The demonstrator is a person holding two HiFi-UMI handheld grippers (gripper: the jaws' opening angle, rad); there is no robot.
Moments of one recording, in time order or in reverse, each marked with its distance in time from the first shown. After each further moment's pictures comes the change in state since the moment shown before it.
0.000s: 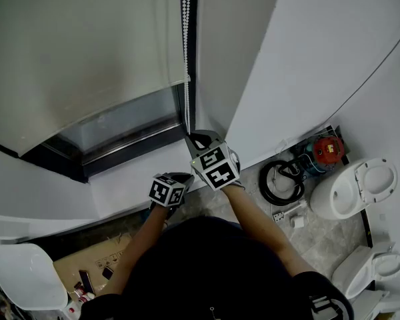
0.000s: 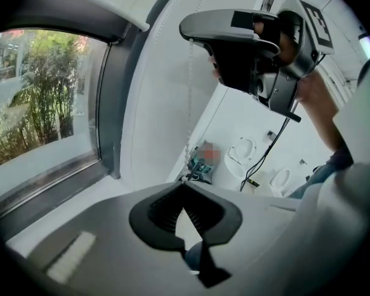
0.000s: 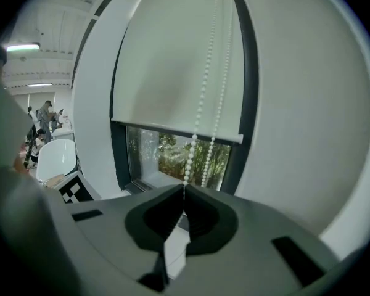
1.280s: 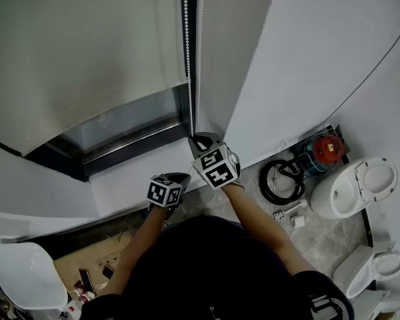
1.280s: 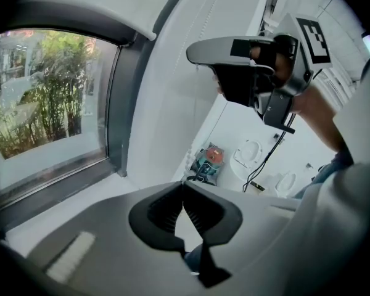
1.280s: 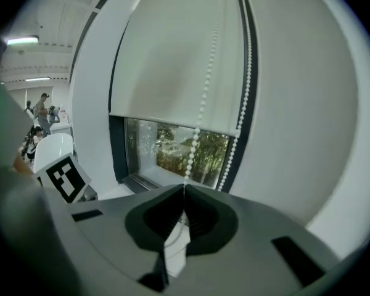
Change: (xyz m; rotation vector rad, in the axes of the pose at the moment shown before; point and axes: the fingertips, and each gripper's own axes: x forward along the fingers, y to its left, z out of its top) left arm -0.006 0.010 -0.007 -0.029 -0.020 0.056; right arm 0.004 -0.006 -0.027 -0.040 0.039 -0.024
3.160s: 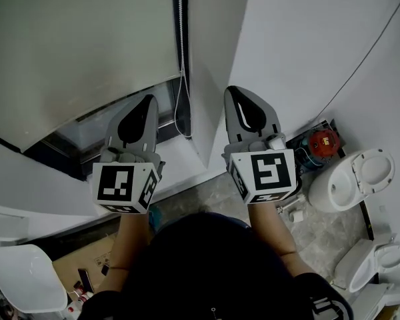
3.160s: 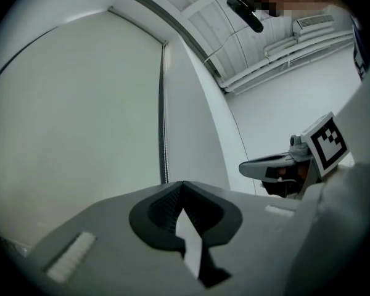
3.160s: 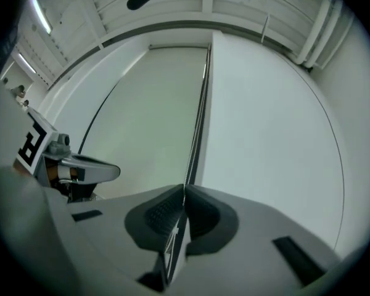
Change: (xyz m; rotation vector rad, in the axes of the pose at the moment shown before) left arm -0.274 -0.109 0.282 0.428 -0.891 0.424; right arm -0.222 -0.061 0.167 0.040 -0.542 -0.433
